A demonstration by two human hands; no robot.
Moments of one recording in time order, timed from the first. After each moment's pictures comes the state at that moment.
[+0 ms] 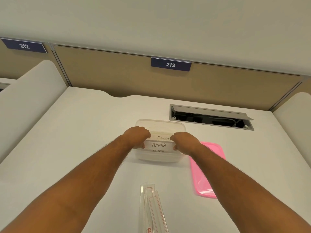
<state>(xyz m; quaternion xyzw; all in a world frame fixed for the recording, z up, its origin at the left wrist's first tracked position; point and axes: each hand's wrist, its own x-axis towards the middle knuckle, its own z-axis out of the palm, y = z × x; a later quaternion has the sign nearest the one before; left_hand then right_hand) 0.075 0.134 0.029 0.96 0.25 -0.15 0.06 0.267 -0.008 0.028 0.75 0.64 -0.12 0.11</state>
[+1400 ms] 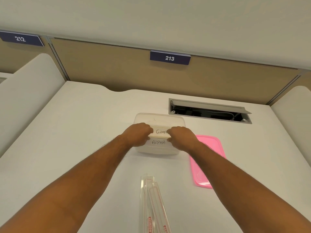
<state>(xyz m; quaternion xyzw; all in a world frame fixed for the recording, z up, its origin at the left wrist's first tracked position) 0.067 0.115 0.017 0.97 0.22 -0.04 0.06 0.246 -0.018 0.027 0.76 0.65 -0.04 0.05</state>
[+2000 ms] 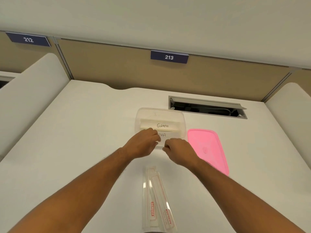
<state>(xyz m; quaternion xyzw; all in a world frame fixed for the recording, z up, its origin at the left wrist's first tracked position) 0.027 0.039 0.016 0.98 0.11 0.16 0.10 0.177 -0.095 0.027 0.78 0.61 -0.09 -0.07</state>
